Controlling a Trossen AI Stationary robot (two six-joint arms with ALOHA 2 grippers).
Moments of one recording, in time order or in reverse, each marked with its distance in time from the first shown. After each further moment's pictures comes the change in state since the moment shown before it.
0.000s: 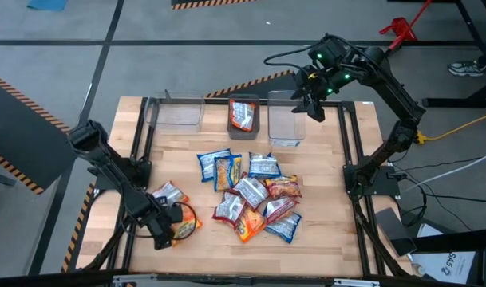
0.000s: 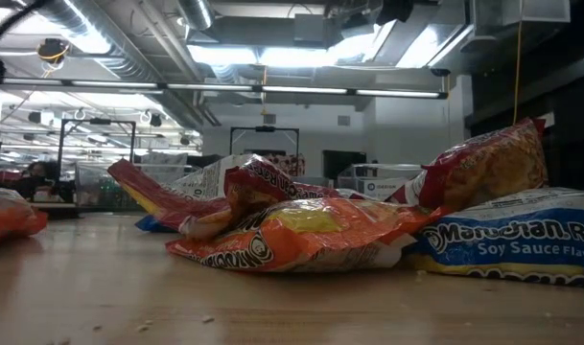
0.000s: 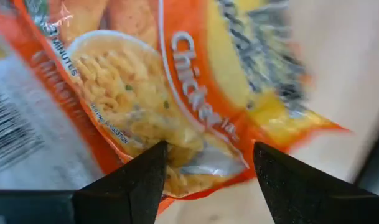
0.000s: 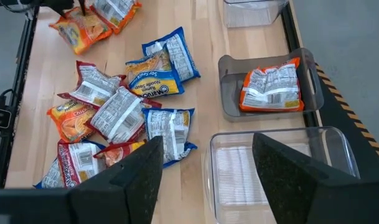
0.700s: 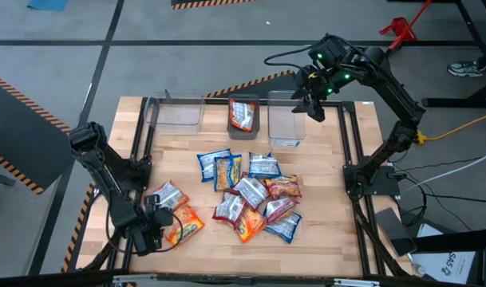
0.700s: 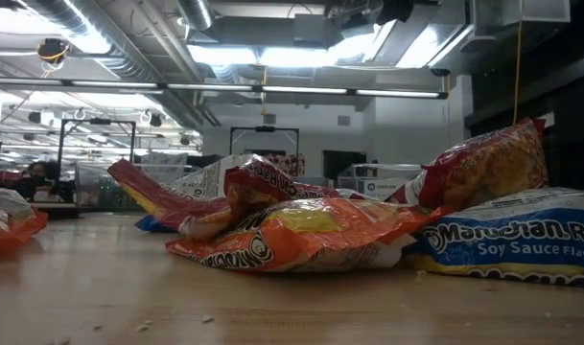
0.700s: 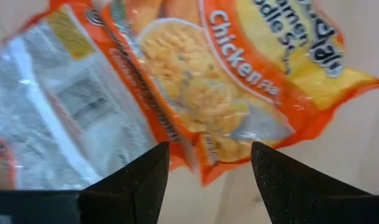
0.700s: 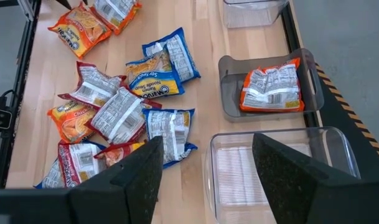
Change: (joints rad) left arm -0.175 0.035 0.105 -0.257 -0.209 -0.068; right arm 0.000 0.000 0.000 0.002 -0.002 0.003
